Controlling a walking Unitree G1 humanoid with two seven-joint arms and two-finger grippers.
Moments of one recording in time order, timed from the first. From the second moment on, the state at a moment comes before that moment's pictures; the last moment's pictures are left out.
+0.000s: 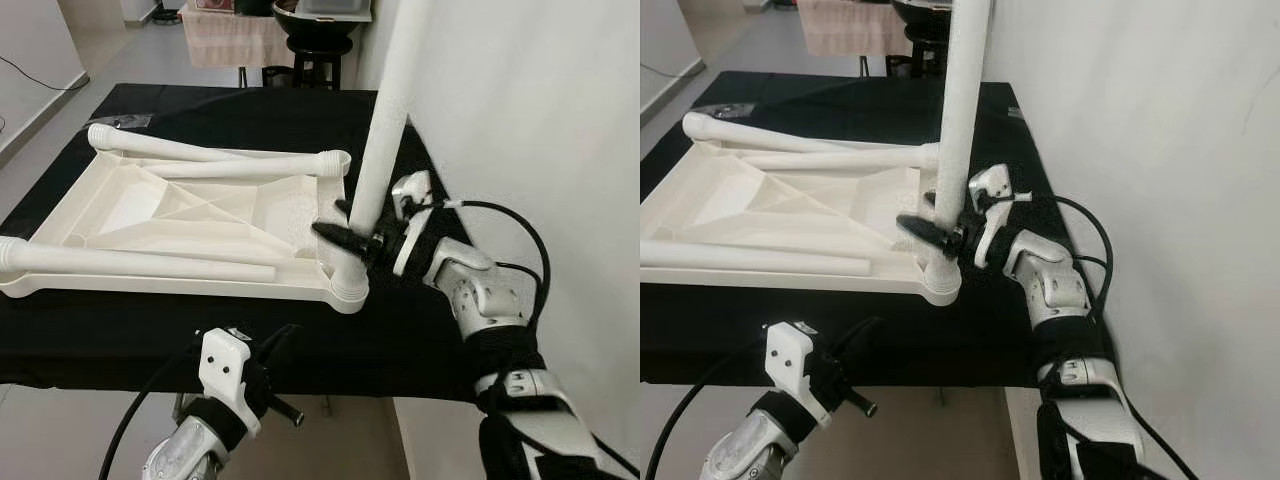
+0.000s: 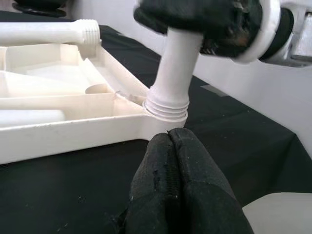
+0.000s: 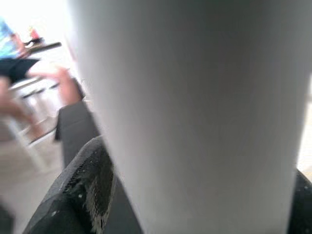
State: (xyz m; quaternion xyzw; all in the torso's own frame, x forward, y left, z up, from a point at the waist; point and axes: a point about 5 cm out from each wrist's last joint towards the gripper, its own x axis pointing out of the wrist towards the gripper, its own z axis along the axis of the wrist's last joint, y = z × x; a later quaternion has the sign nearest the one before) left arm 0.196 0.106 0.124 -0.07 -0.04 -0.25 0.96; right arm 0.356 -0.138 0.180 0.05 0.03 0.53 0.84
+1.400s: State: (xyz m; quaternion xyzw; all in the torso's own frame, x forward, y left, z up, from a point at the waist) left arm 0.192 0.105 0.127 -0.08 -0.04 -0.25 0.96; right arm 0.344 -0.099 0.169 -0.02 -0.03 0.20 0.98
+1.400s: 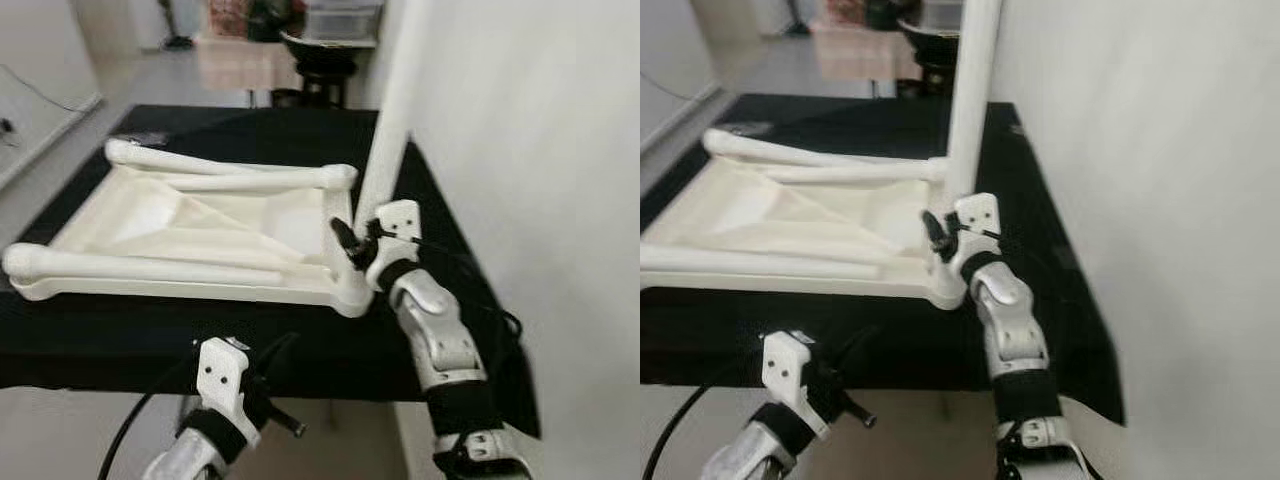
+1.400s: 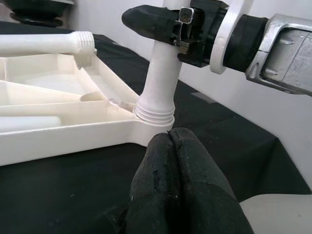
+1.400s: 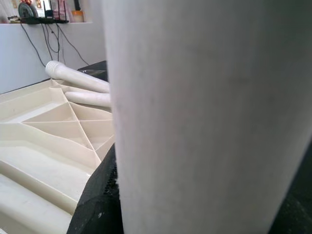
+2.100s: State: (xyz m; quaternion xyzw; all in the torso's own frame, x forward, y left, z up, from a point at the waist) left arm 0.196 0.104 0.128 -0.08 -0.04 -0.26 0.96; right arm 0.357 -0.117 0.193 -0.05 -0.01 0.56 0.83
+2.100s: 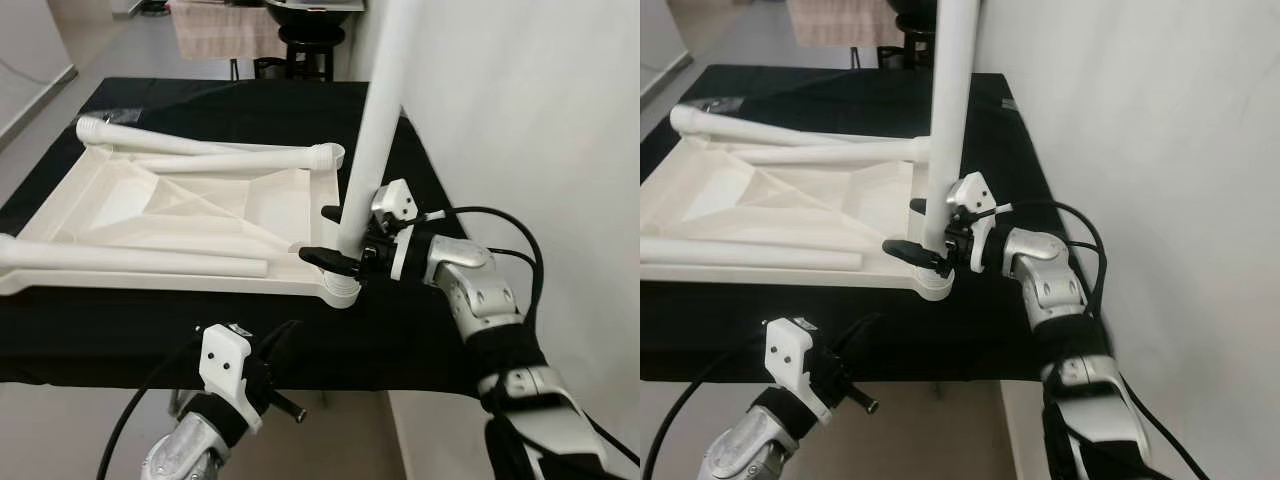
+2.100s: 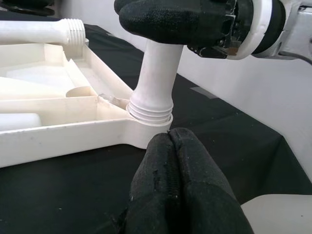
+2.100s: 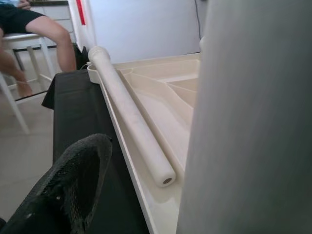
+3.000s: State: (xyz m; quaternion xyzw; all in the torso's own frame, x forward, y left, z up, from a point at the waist) left arm 0.193 0.105 0.125 -0.08 -0.03 -0.25 0.96; right arm 0.365 -0.136 0.175 -0.03 -0.01 0.46 0.89
